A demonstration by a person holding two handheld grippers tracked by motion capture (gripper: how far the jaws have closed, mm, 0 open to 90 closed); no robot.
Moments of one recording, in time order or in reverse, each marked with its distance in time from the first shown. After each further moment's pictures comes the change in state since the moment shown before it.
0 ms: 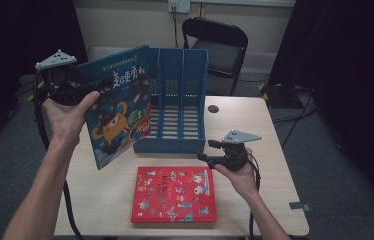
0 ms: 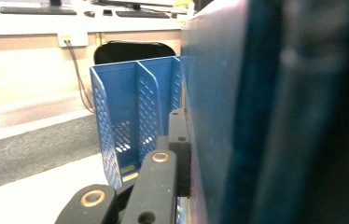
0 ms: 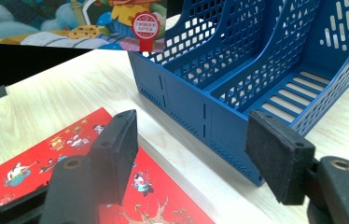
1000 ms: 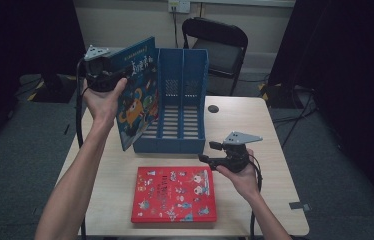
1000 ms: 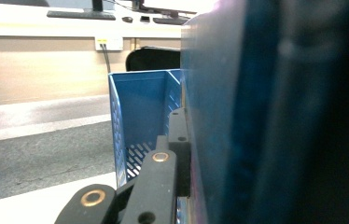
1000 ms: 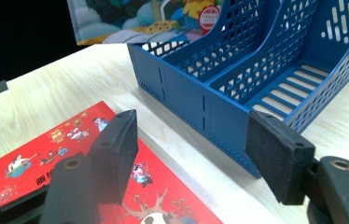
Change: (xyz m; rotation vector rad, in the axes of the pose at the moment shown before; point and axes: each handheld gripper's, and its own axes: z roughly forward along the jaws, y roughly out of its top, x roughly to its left) left arm 0.006 -0.003 0.091 -0.045 0.163 -0.055; right arm -0.003 -0.006 -0.001 0.015 0.006 0.003
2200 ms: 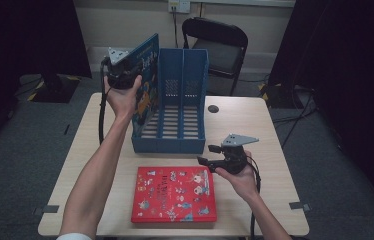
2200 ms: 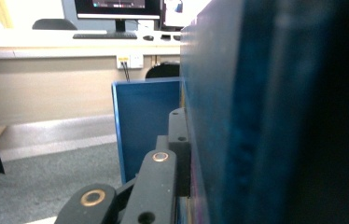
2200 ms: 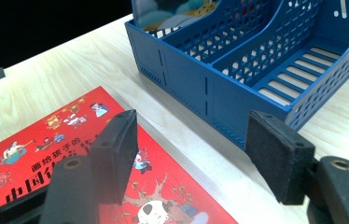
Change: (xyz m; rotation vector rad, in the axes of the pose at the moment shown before) left arm -0.002 -0.029 0.066 -0.076 0.088 0.048; right arm -0.004 -0.010 0.008 0.047 0.012 0.008
